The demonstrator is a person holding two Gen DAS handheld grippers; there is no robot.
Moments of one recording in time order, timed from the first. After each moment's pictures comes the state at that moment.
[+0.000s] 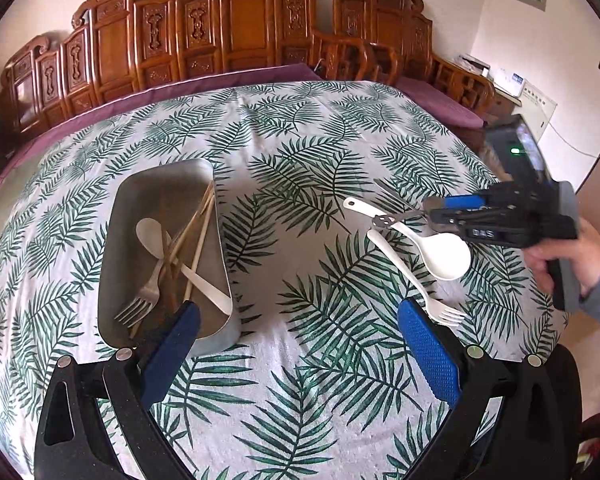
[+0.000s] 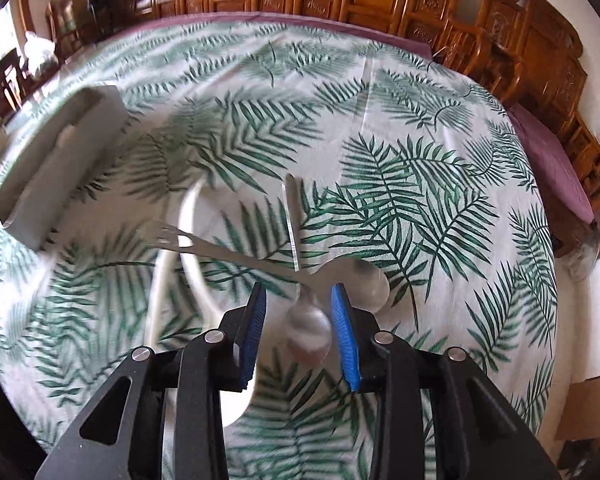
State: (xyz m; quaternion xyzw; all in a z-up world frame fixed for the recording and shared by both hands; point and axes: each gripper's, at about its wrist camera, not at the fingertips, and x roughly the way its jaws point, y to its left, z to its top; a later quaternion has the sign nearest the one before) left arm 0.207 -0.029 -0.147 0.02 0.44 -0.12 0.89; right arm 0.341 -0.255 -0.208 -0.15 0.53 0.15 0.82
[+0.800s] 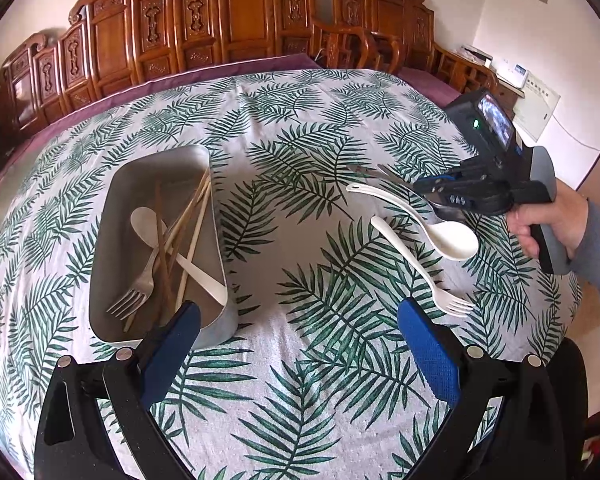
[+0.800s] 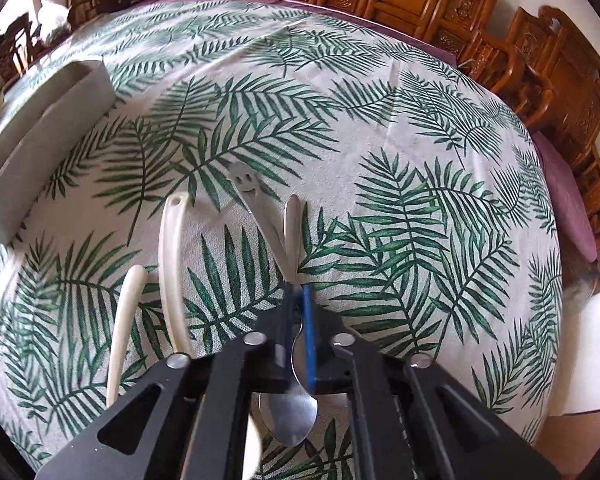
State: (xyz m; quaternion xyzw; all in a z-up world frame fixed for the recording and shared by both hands) left arm 0.209 -0.035 -0.159 0.03 0.46 -0.12 0.88; right arm 0.374 -0.243 -0.218 -0.17 0.52 0.17 0.82
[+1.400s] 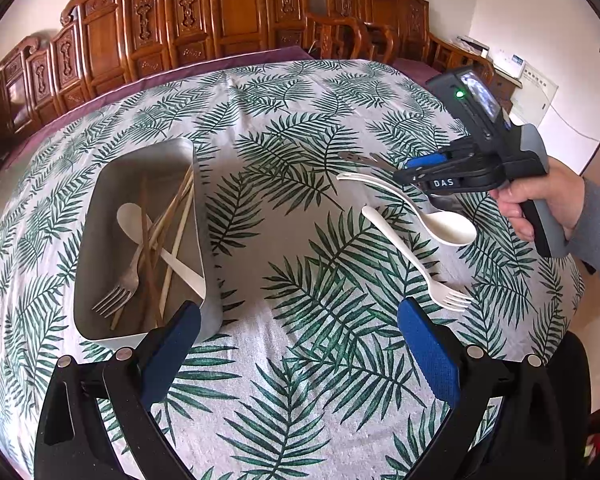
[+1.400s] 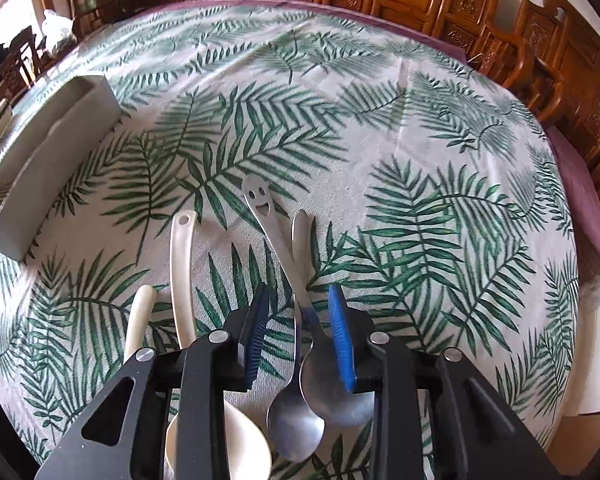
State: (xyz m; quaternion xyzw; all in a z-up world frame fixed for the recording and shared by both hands) left arm 0.210 -0.047 -0.167 0.04 0.47 -0.13 0.87; right arm 0.387 -0.233 -0.224 -0.17 0.54 0.20 0.80
